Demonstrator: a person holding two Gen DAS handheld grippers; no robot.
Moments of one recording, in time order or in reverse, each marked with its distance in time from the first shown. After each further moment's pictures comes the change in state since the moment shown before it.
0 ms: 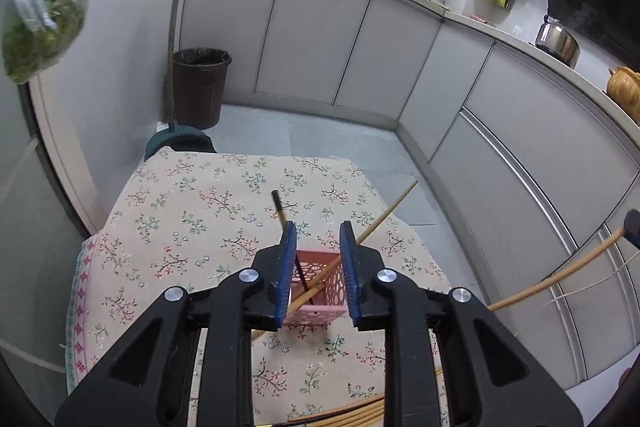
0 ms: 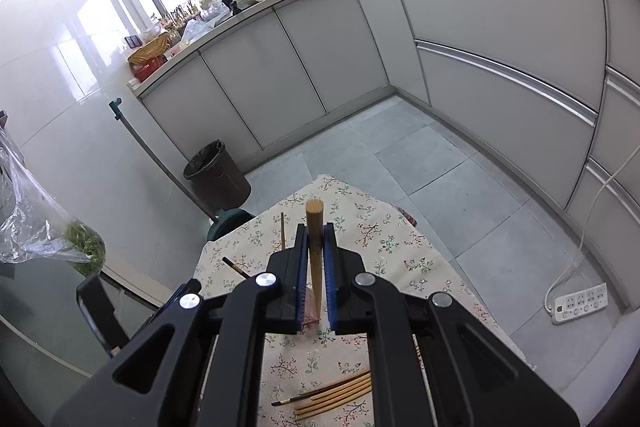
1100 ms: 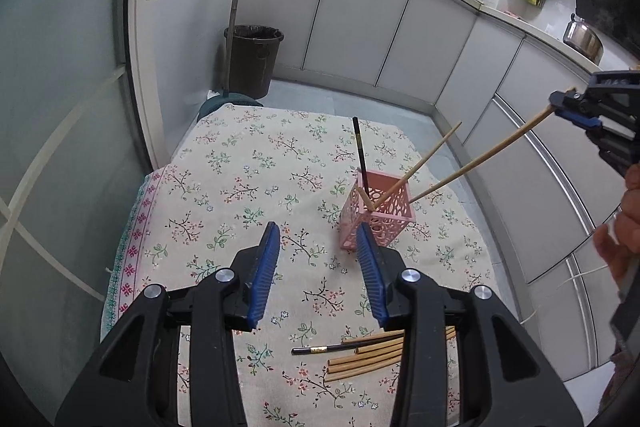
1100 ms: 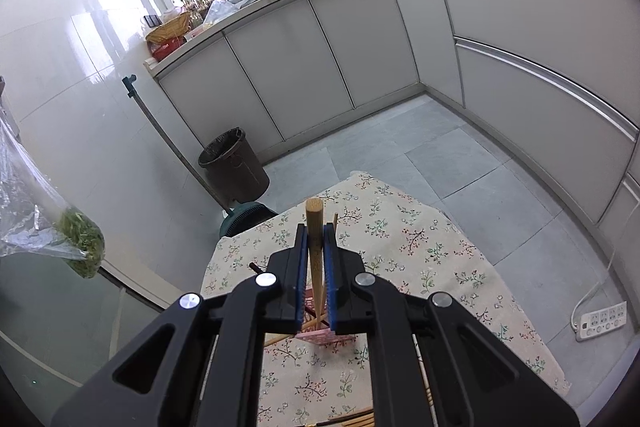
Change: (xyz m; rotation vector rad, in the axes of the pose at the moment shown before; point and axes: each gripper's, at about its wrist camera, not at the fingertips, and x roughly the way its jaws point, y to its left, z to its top) left arm -0.062 0.049 -0.070 -0.068 0.047 0.113; right arm 0.079 0.061 -0.012 -0.076 0.015 0.029
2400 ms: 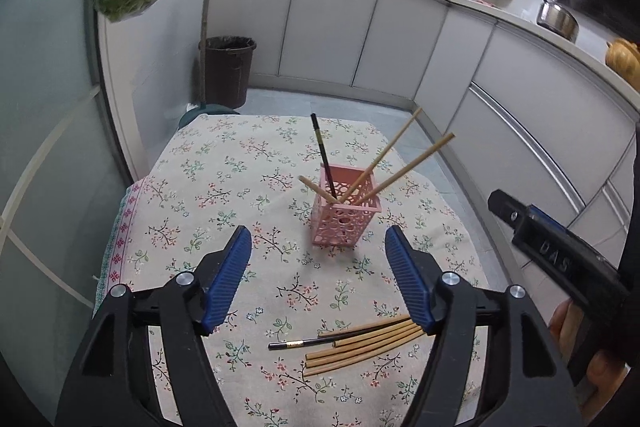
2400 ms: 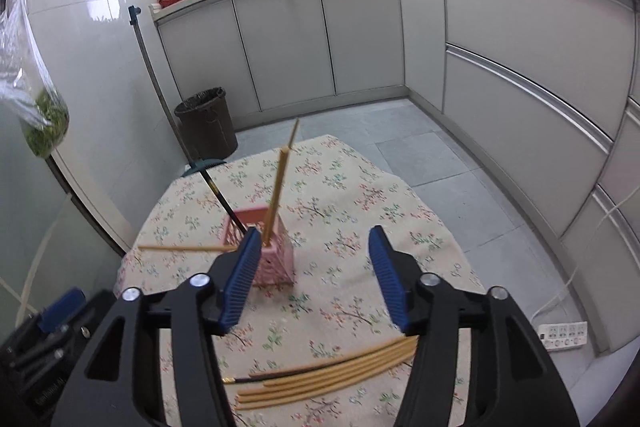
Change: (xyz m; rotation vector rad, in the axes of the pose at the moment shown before) left arm -0.008 -0.040 -0.018 0.096 -0.022 -0.033; right arm -0.014 -0.027 -0.114 -0.209 0.002 -0.143
